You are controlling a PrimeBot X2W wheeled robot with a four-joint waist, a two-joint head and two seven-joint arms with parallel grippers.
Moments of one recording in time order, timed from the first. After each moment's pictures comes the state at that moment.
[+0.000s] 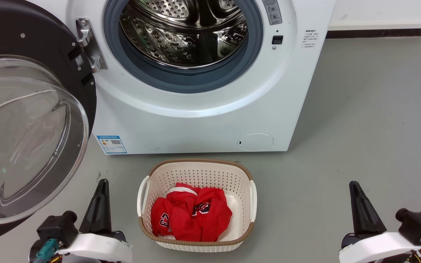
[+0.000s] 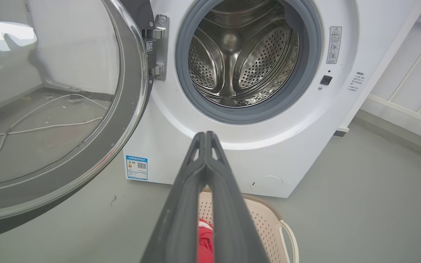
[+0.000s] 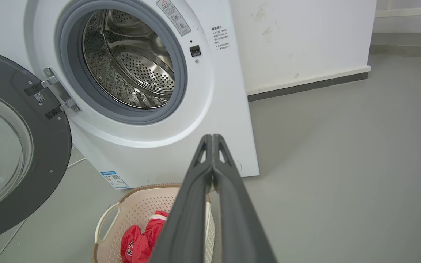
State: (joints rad) left arm 0.00 0.05 0.07 0.13 -0.24 -0.13 -0.22; right arm 0.03 -0.05 0.00 0.14 0.31 0.13 -0.20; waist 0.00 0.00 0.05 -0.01
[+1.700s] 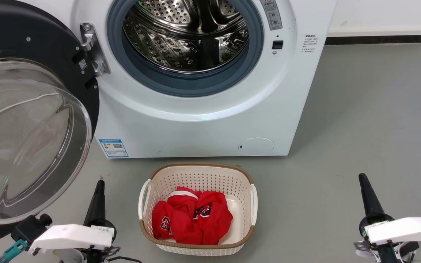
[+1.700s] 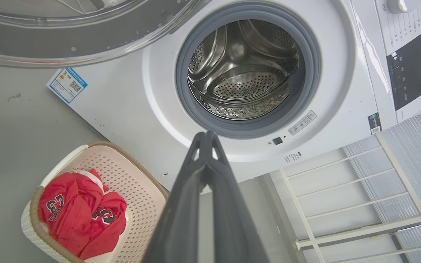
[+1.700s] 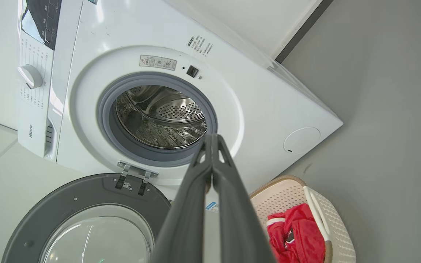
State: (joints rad) left arm -0.05 0.05 0.09 0.19 -1.00 -0.13 -0.03; right arm -0.04 -0.08 -0.02 0.20 1.07 0.13 -0.06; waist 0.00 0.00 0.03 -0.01
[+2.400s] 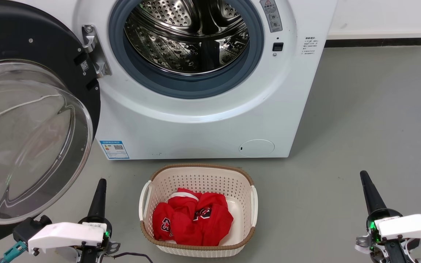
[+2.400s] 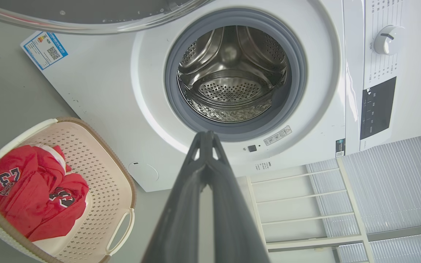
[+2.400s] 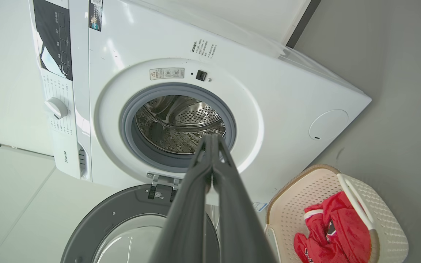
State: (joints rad) left arm -0.07 0.05 0.10 0.21 -1.23 -0.13 0.02; right arm -0.06 -0.08 -0.04 0.21 1.28 0.13 -0.01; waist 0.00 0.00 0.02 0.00
